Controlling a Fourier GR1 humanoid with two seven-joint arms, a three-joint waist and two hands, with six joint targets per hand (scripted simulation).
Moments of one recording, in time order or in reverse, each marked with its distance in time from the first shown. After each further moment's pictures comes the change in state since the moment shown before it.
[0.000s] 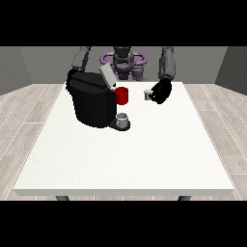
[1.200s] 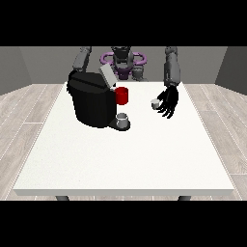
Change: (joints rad) left arm 0.062 0.138 -0.012 -0.027 0.013 0.040 0.085; right arm -0.026 0.031 0.049 -0.134 0.034 -0.026 0.042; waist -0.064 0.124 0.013
